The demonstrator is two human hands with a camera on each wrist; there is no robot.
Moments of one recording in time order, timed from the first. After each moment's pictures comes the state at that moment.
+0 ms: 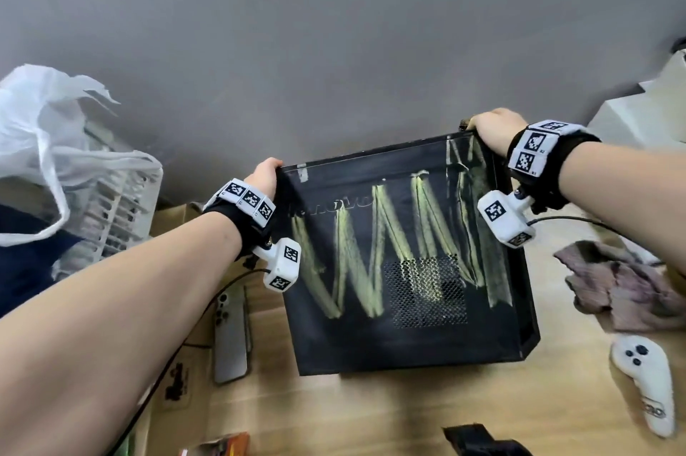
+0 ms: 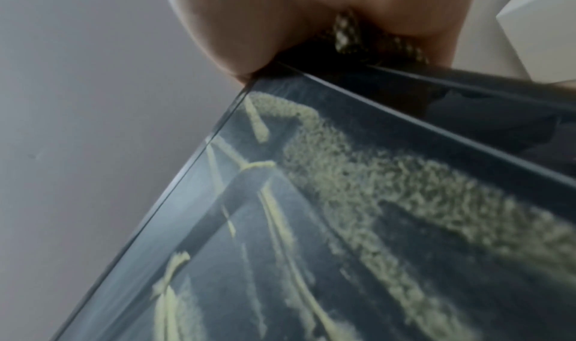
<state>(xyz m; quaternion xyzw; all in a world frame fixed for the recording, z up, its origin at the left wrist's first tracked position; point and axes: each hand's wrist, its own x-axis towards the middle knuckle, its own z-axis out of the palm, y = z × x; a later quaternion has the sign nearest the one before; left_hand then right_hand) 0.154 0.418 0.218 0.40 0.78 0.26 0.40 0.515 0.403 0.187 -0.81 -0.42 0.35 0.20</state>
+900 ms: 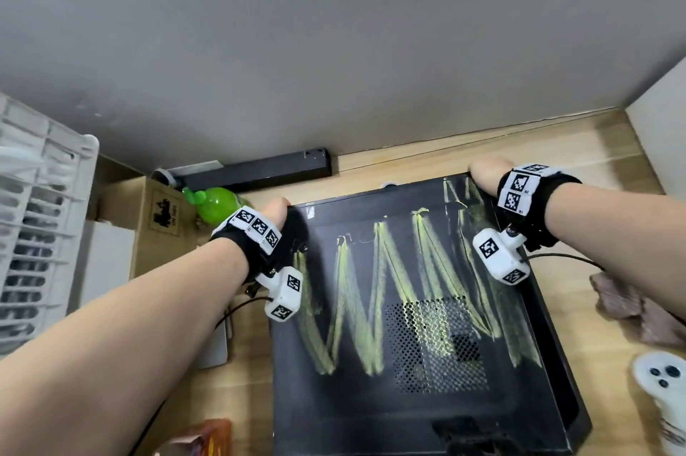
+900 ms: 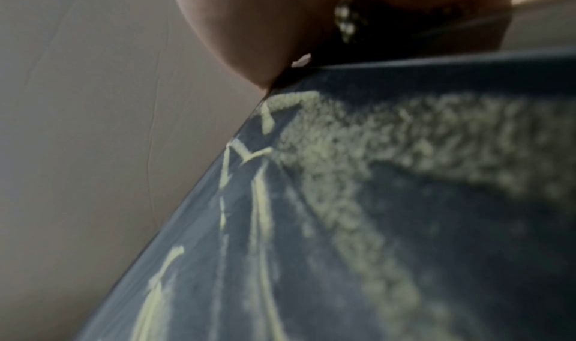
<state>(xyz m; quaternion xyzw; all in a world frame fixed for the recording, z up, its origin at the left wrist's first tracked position) 0.167 0.418 0.102 0.32 0.83 0.07 0.45 0.495 0.414 0.051 -0.82 -0.38 0.42 0.00</state>
